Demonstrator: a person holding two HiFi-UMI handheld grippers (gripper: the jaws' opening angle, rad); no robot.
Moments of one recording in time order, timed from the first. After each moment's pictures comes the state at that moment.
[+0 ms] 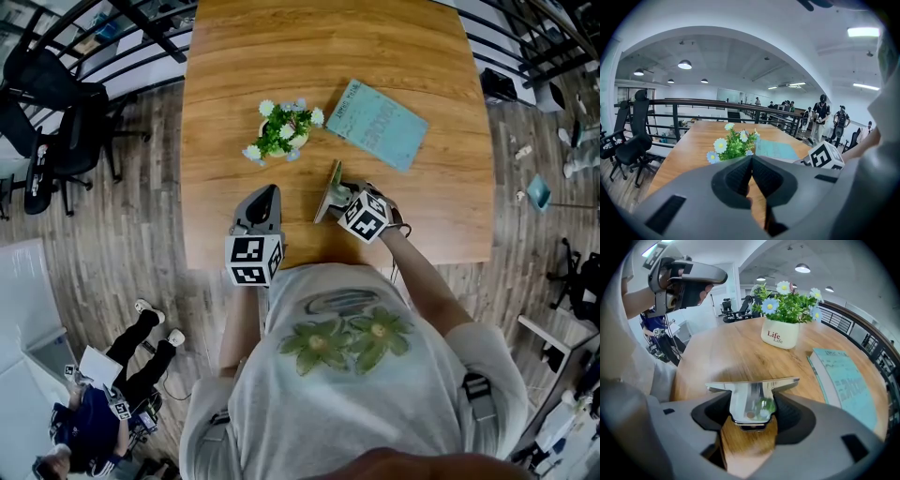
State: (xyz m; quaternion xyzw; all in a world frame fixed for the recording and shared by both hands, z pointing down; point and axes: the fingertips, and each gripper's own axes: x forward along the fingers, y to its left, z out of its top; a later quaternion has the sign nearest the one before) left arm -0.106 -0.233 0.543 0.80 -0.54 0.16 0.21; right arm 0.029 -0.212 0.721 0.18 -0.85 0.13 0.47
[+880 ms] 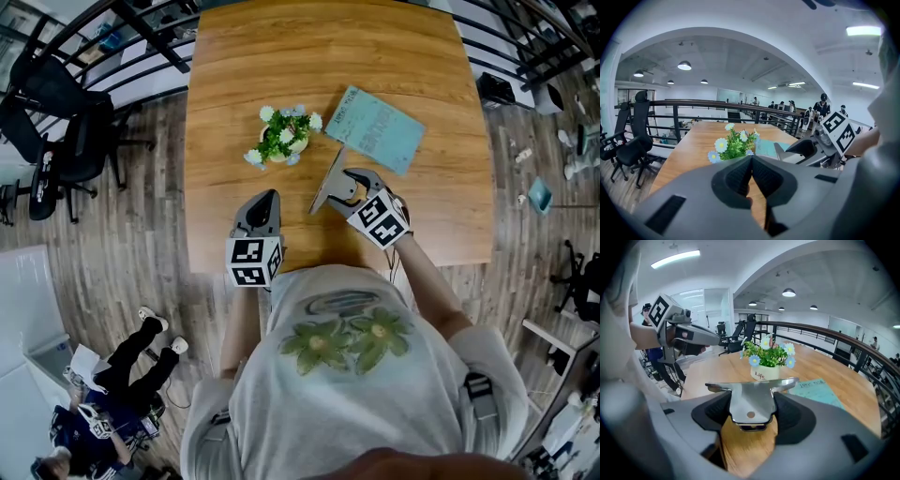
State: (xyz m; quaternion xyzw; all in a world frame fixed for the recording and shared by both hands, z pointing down) left arm -0.107 -0.228 0.543 0.80 -0.54 0.16 0.20; right arm 0.026 -0.244 0.612 0.24 -0.90 0.11 0.35
